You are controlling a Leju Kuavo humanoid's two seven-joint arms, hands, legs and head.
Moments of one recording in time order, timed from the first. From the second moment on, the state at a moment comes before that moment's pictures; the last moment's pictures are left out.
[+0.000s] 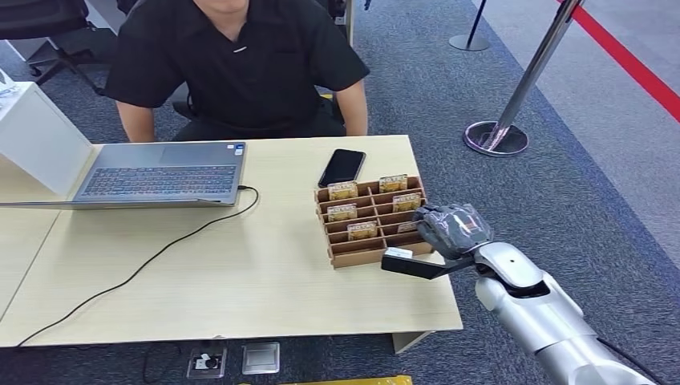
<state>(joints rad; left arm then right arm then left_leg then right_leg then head) -0.10 -0.06 -0.07 -0.20 -0.87 0.02 0.07 -0.29 -0.18 0.32 -1.19 1.25 -0.26 -0.19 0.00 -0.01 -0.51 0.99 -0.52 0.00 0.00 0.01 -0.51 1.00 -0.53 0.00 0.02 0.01</state>
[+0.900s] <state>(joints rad) -0.13 -0.06 -0.01 -0.20 -0.88 0.09 0.03 -0.29 -0.12 0.25 -1.36 0.94 -0.40 -0.35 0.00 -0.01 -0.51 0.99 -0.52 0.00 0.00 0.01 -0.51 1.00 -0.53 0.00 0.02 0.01</state>
